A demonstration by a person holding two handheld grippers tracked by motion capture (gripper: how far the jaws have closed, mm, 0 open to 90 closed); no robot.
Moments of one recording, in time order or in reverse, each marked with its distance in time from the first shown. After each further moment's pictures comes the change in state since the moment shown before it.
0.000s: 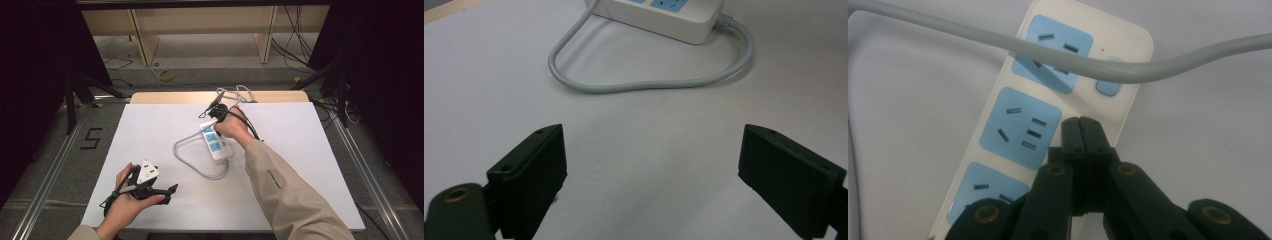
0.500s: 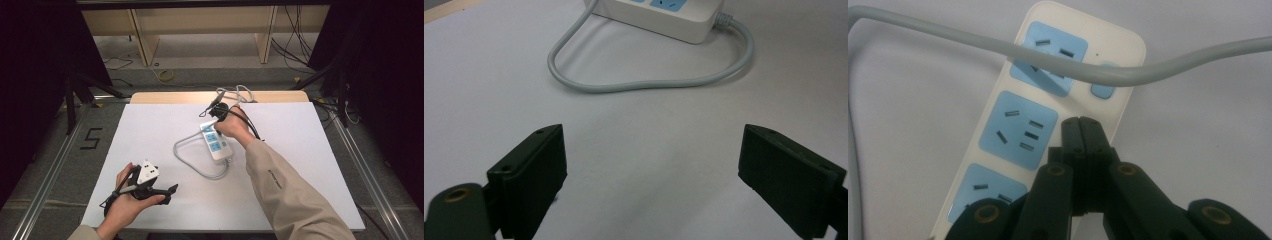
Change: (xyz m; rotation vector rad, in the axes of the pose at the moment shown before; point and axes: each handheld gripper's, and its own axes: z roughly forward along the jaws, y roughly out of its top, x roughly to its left) left arm 0.000 0.000 0.001 0.001 0.000 0.002; right arm -0.002 0.000 -0.004 -0.015 0.003 0.012
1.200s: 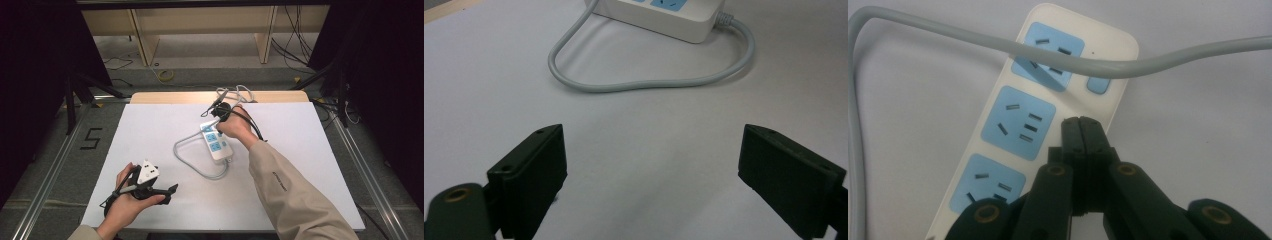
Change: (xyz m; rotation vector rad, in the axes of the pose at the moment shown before) left arm 0.000 0.000 0.000 0.001 0.003 0.000; right arm -0.001 -0.006 -0.008 -0.029 -0.004 -0.013
